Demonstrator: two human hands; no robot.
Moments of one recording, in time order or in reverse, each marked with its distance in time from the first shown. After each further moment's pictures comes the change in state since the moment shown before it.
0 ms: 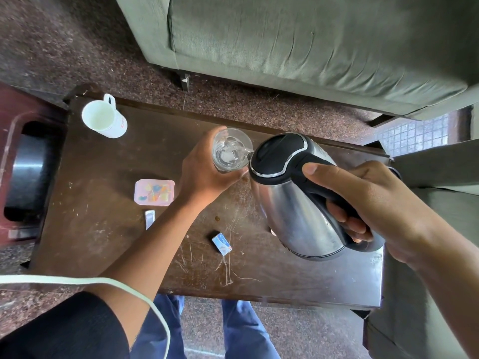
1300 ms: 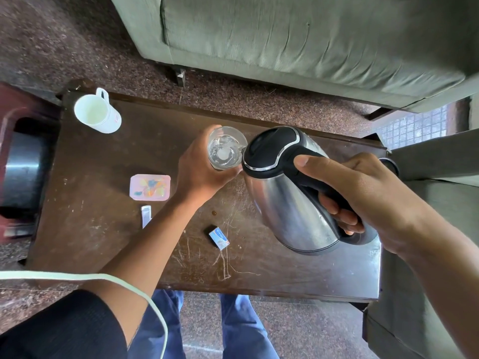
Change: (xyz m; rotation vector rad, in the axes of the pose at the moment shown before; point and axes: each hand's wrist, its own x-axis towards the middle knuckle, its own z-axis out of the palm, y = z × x) left_hand -0.010 0.003 0.003 -0.002 -0.003 -0.031; right_hand 0.000 0.005 0.003 0.002 -0.019 -0.025
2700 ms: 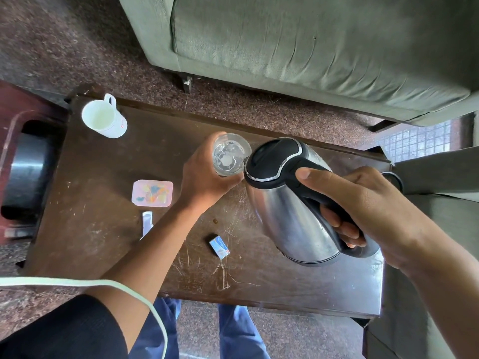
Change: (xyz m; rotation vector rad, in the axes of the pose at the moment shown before) left_hand 0.005 0.001 0.002 -0.011 0.005 -0.012; right_hand 0.005 -0.001 -0.001 -0.009 -0.022 0.026
